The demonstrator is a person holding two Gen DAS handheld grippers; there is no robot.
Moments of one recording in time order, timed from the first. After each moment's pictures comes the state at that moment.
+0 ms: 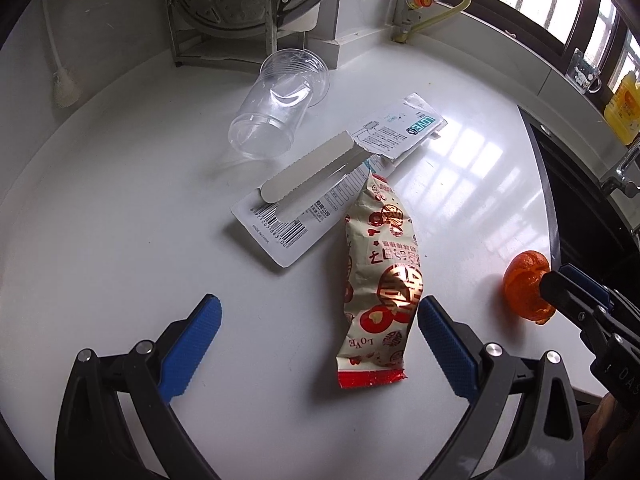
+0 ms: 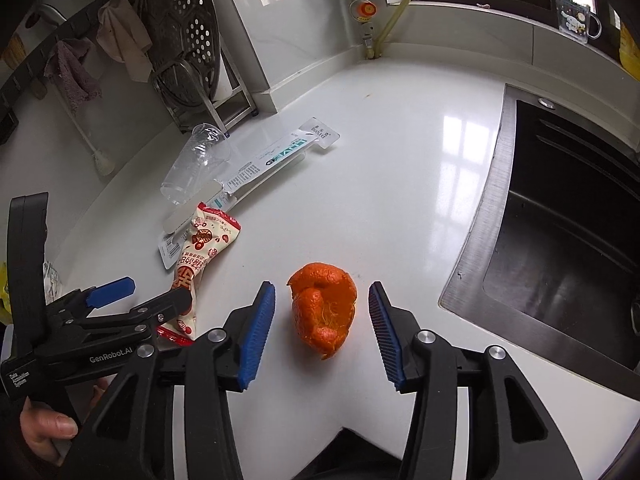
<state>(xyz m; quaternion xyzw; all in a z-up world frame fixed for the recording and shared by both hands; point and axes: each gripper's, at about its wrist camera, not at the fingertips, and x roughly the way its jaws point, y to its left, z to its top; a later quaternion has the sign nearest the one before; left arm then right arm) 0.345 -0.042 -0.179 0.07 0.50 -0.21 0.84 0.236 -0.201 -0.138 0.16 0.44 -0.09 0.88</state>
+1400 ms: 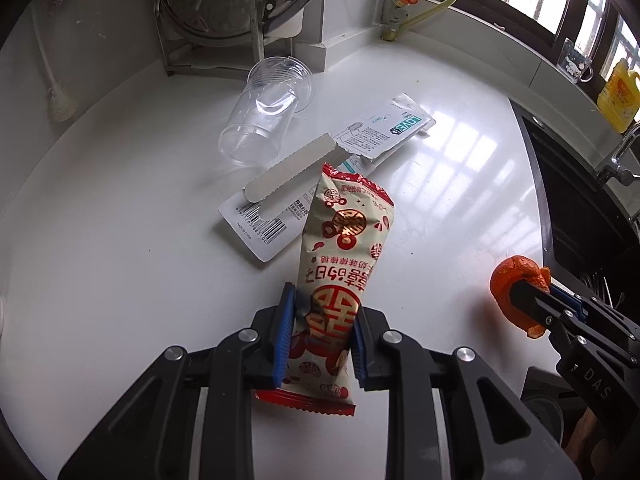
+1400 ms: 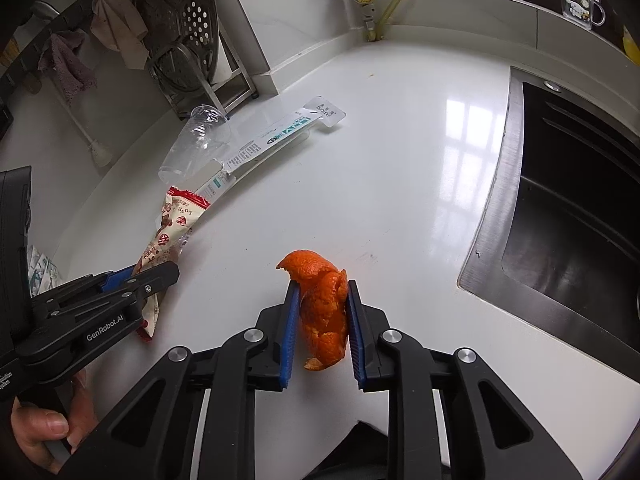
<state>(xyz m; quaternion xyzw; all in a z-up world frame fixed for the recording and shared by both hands) 0.338 -0.047 -0.168 0.09 0.49 -0.21 0.84 0.238 -0.192 -0.150 0.18 0.46 -0.09 0.87</state>
